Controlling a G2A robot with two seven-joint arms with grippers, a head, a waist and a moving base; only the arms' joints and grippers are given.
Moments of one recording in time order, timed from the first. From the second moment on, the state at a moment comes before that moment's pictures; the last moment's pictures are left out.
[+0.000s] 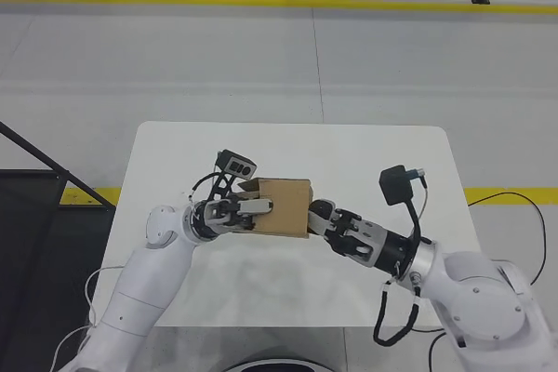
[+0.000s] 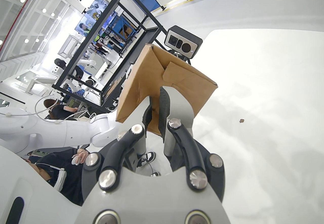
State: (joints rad) left arm 1.01 -1.29 -1.23 -1.42 -1.00 -0.34 -1.40; right arm -1.23 -1.04 1.30 -2.22 -0.13 -0.04 0.75
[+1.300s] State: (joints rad) left arm 1.04 -1.29 -1.24 -1.46 -0.98 -0.33 -1.35; right arm -1.24 -1.05 1.26 -2.16 -0.10 -0.19 0.70
